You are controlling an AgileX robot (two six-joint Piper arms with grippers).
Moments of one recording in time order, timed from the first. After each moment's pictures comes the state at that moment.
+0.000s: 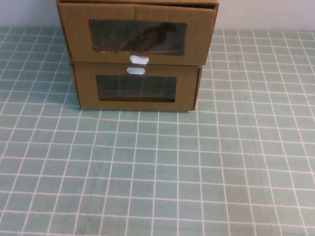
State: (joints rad) right arm 0.54 0.29 -0.32 -0.98 0.46 0.79; left arm -0.18 -0.01 0.03 0.05 0.36 -0.06
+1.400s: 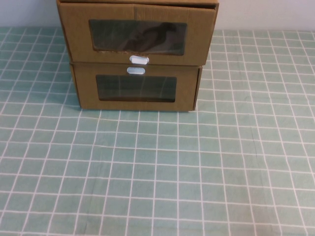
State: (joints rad) right arm 0.20 0.11 -0.31 -0.27 0.55 0.26; left arm -0.18 -0.01 0.03 0.05 0.36 -0.06
